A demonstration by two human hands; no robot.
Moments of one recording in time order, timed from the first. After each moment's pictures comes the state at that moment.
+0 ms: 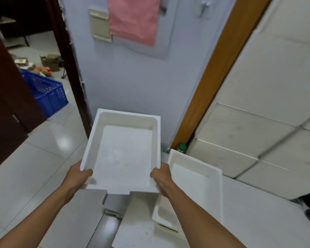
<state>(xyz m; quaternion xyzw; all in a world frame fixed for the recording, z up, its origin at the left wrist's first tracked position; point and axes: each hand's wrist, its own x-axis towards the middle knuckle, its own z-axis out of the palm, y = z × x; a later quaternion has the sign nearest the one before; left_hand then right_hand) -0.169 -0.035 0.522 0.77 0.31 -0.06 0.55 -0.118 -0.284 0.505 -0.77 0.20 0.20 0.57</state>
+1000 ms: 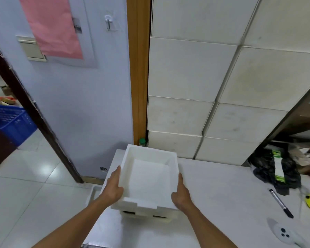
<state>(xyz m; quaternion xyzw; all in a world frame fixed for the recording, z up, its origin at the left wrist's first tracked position) -0.204 -0.278 0.507 0.89 0.09 -0.19 0.41 -0.239 -0.526 0.473 -0.85 0.23 0.15 0.46</state>
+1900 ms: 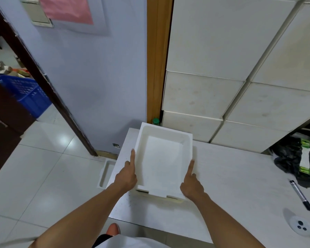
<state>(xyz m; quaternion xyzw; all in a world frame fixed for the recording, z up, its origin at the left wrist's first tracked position) -0.204 -0.273 0.461 0.94 0.02 -0.20 0.27 -0.238 -0.518 0.434 -0.94 0.18 0.21 0.20</state>
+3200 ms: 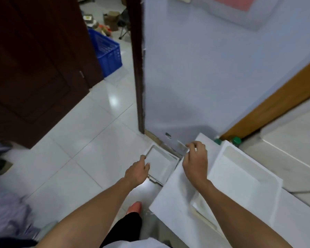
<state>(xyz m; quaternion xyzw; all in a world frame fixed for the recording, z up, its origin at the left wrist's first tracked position) -0.204 -0.058 0.425 0.88 0.23 -0.21 0.36 -0.113 -0.248 0.466 -0.96 -0.14 -0.08 0.21</state>
